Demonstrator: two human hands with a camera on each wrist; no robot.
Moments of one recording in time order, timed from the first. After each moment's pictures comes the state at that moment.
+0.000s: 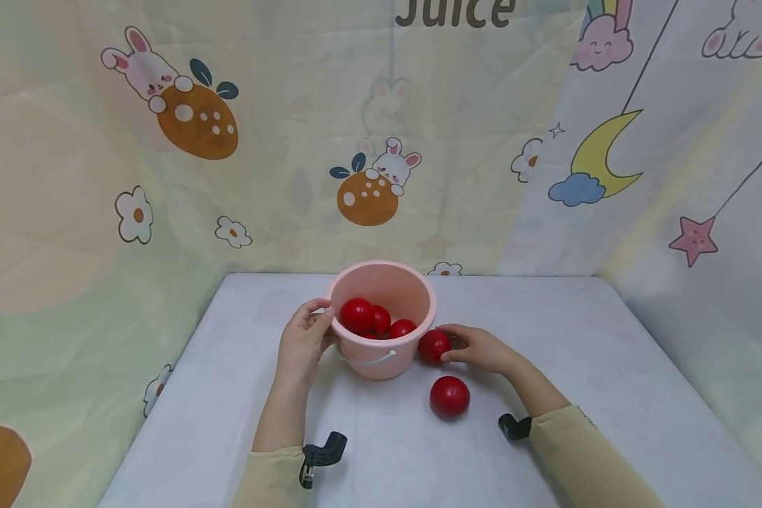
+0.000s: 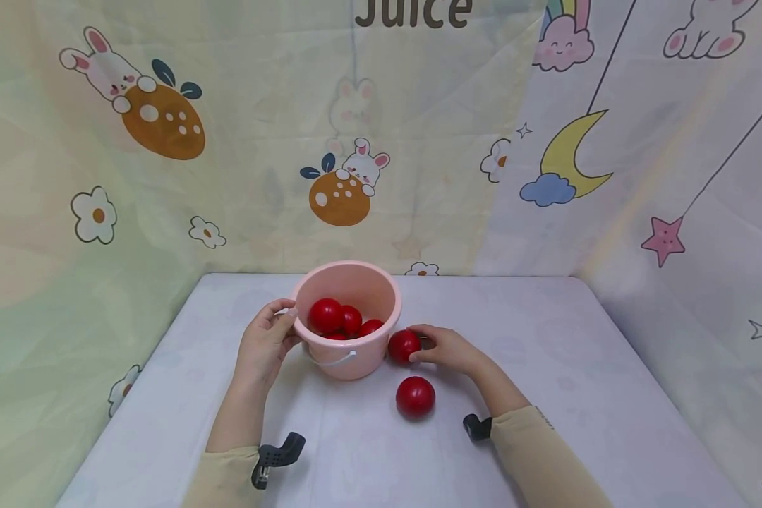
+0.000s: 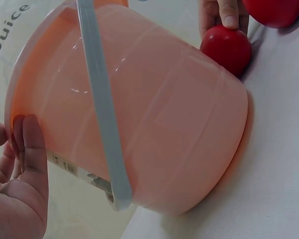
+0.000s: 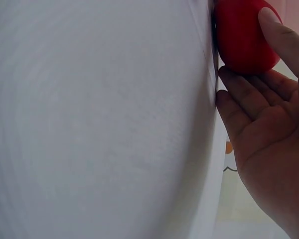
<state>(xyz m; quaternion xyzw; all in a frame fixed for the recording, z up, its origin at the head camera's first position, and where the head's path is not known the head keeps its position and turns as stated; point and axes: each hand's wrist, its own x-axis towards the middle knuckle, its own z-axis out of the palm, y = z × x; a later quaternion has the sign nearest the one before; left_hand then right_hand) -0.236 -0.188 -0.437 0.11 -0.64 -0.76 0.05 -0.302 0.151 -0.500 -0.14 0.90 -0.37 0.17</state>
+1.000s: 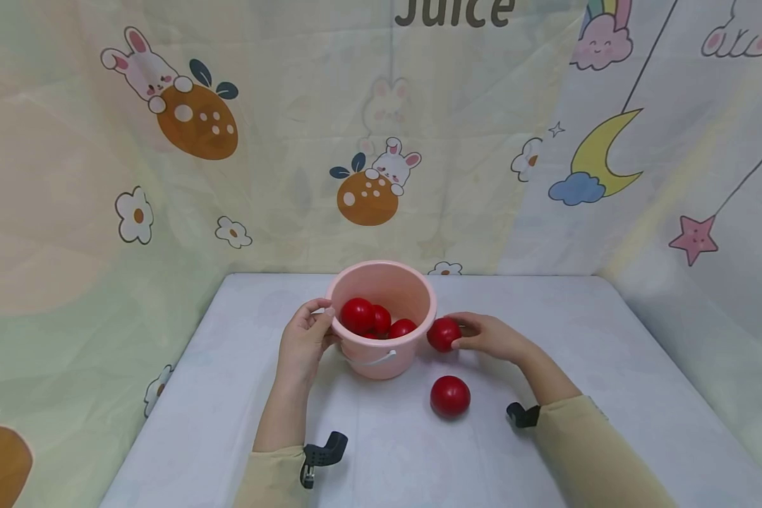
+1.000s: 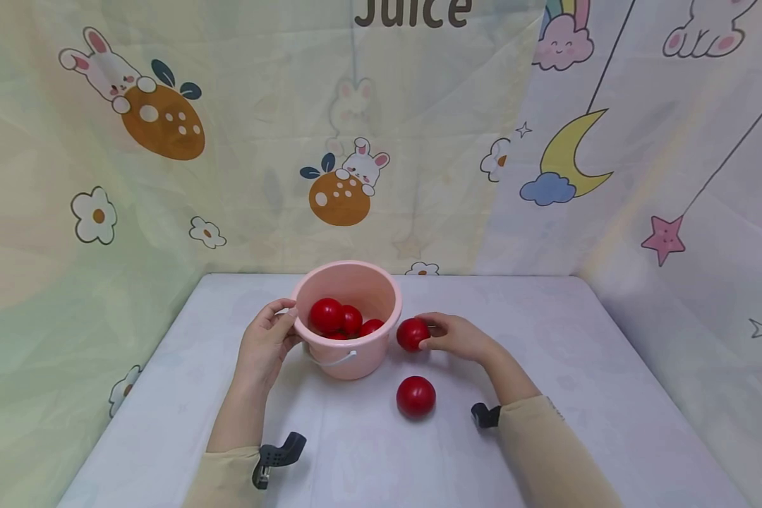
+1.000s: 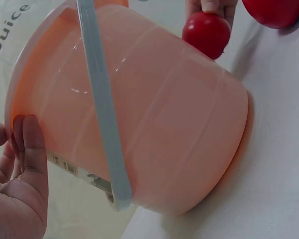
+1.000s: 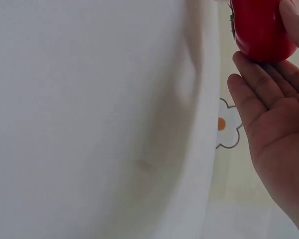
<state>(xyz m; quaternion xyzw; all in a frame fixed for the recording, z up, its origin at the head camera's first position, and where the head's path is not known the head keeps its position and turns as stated) -0.235 -0.188 -0.436 0.11 -0.65 -0.75 0.06 -0.312 0.171 -0.476 -0.14 0.89 -0.39 0.18</state>
